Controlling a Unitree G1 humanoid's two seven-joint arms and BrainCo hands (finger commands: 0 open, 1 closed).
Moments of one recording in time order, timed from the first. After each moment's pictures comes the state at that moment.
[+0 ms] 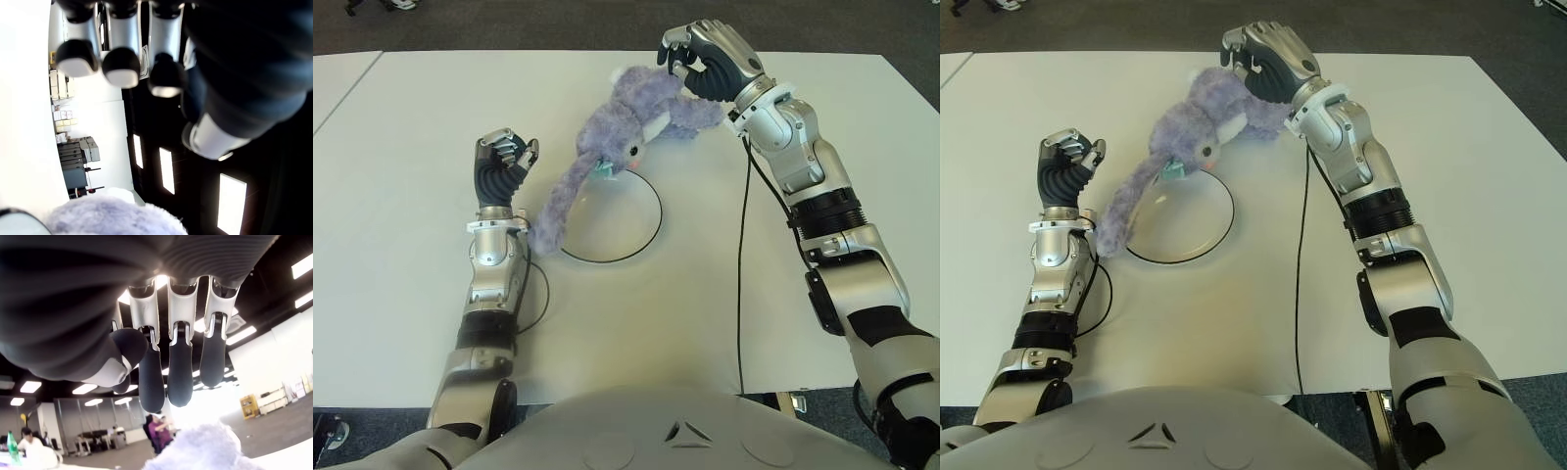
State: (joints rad) left arm -0.15 0.10 0.14 0.29 -0.04 -0.47 0.07; right arm -0.86 -0.47 0.31 0.40 -0.60 -0.34 0.08
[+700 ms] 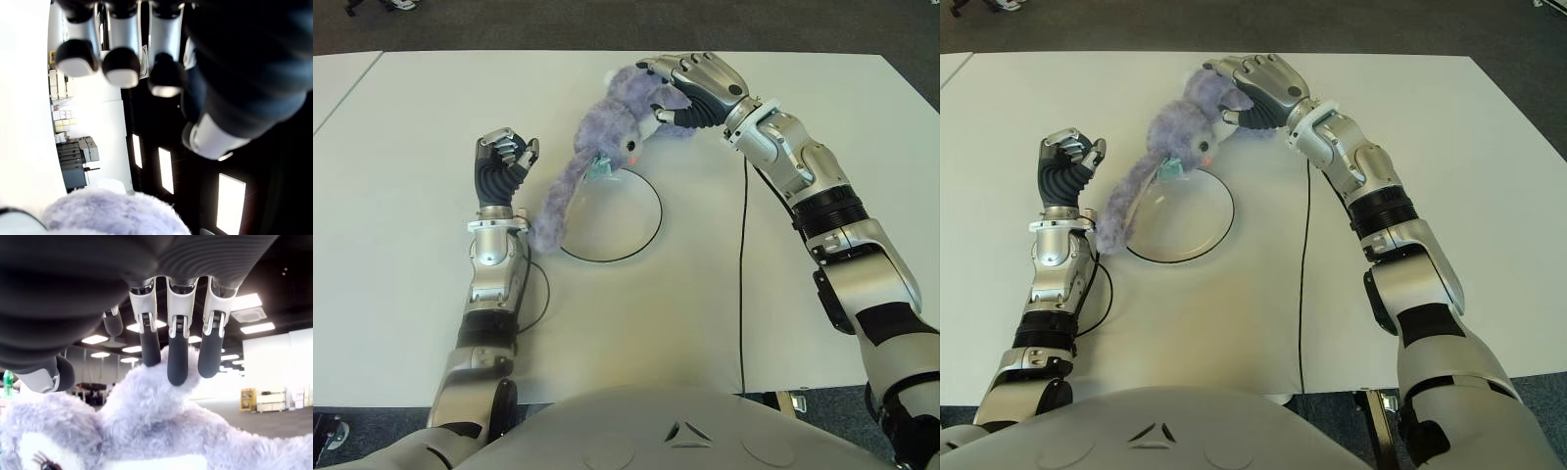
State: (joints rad) left arm -0.15 0.10 0.14 0.30 -0.04 -0.48 0.07; right arm -0.90 -0.51 0.43 0.56 -0.80 -0.49 -0.03
